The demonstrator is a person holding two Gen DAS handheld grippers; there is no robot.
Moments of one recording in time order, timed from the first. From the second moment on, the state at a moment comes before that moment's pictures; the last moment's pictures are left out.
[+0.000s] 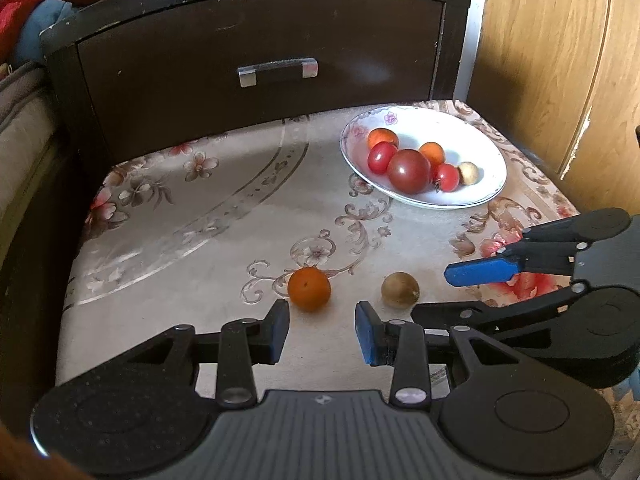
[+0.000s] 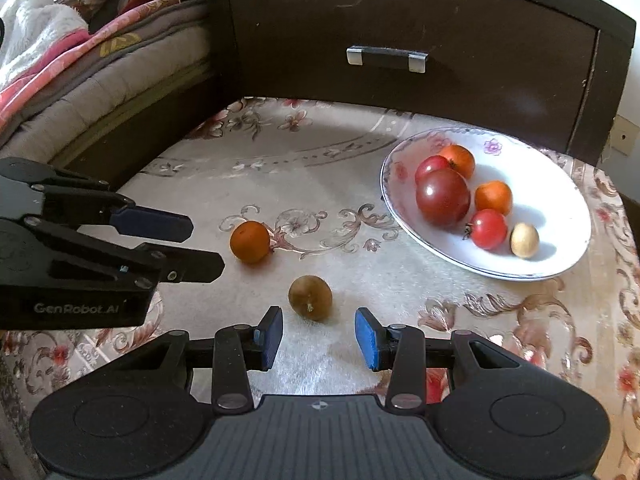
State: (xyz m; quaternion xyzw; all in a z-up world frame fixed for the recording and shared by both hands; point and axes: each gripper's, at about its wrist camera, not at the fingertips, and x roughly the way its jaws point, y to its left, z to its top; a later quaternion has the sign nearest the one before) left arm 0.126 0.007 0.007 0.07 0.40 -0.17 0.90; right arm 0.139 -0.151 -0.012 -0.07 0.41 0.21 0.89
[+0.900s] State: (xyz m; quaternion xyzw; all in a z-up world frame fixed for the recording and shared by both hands) left arm 0.158 -0.010 -0.027 0.08 0.41 -0.17 0.89; right arm 0.139 -0.169 -0.014 -0.08 0.41 0.18 0.89
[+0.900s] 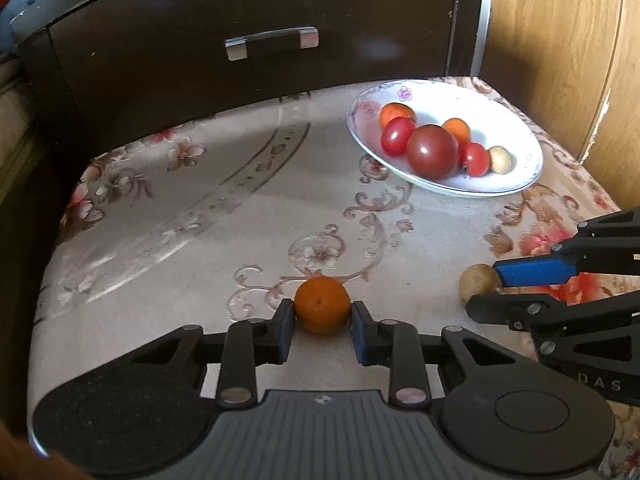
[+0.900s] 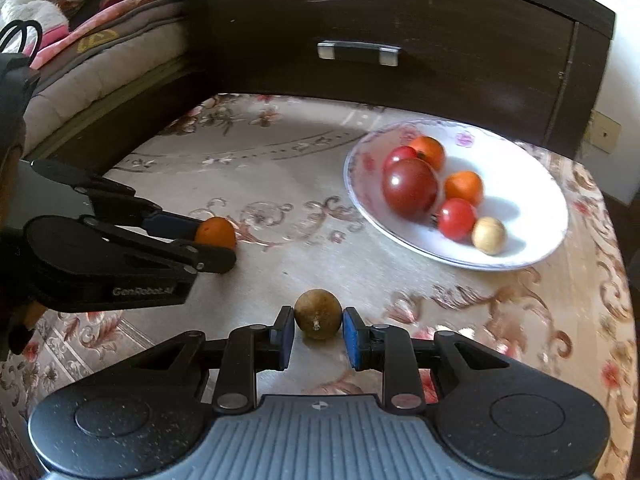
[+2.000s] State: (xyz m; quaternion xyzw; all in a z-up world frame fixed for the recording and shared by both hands) left arm 0.067 -0.042 -0.021 0.12 0.44 -0.24 0.86; right arm 0.059 -0.196 -0.010 -0.10 0.44 0.15 0.88
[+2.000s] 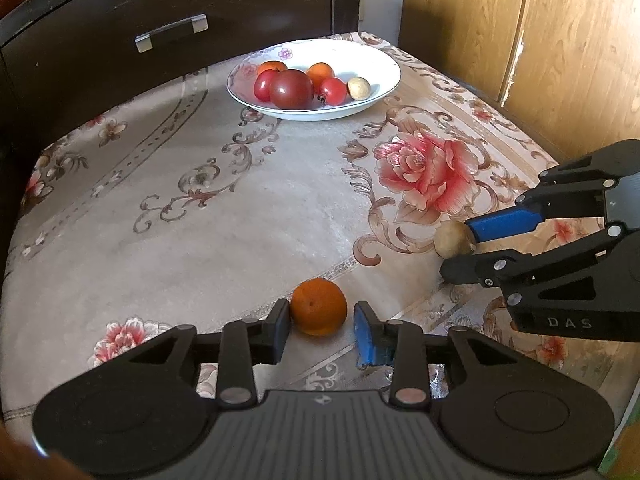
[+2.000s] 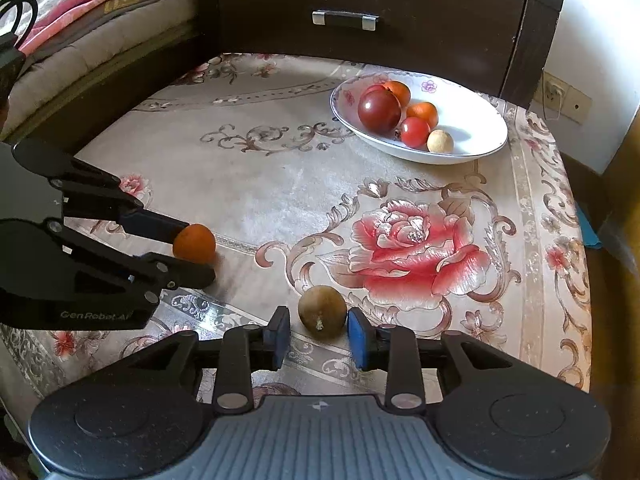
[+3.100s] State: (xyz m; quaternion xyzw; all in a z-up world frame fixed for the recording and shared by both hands) left arm 0.064 -0.060 -0.018 0.13 0.42 -0.24 0.87; right arm 0.064 -0.191 -0.013 -0.11 0.43 0.15 0.88
